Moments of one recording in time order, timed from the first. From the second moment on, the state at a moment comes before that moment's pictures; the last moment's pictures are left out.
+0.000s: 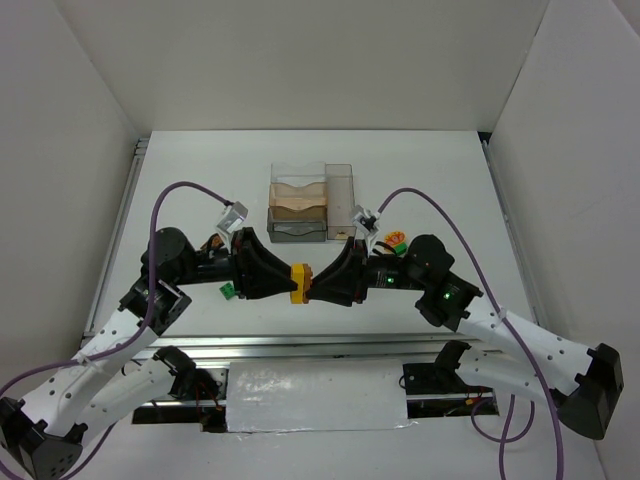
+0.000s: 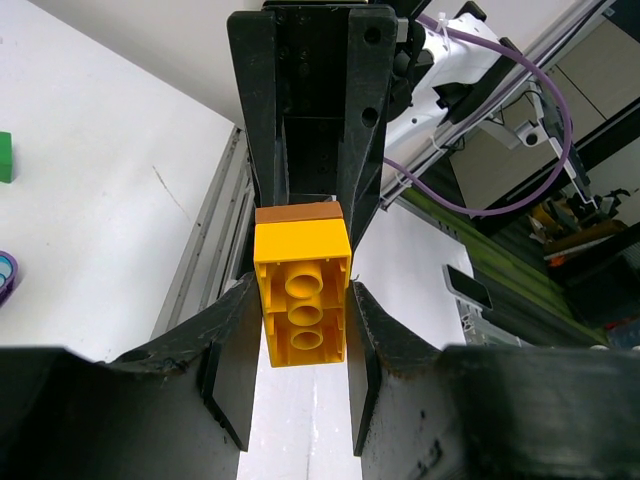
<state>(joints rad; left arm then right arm) -0.57 0.76 0.74 0.13 0.89 -0.67 0.85 0.87 0.69 0.29 -0.65 0.67</state>
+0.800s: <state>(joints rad) -0.57 0.77 0.74 0.17 0.90 -0.69 0.83 0.95 0.68 0.49 -0.73 0.74</state>
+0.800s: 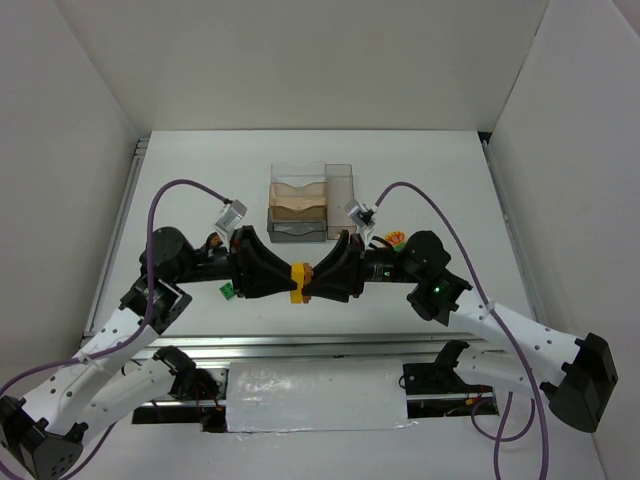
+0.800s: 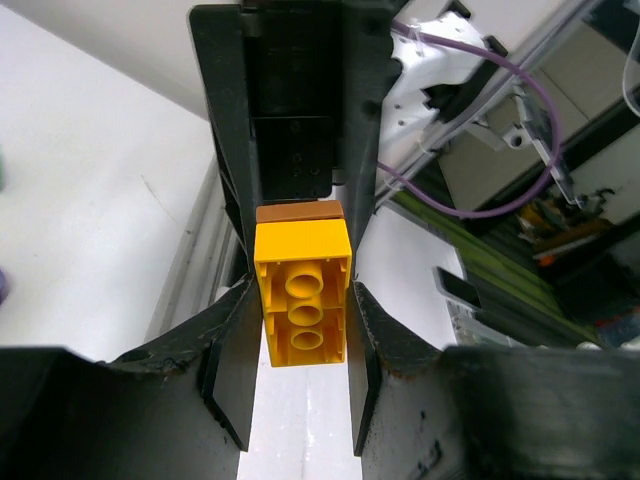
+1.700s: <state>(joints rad) -0.57 0.77 0.76 0.06 0.85 -0.64 0.75 0.90 0.63 0.46 -0.68 0.70</state>
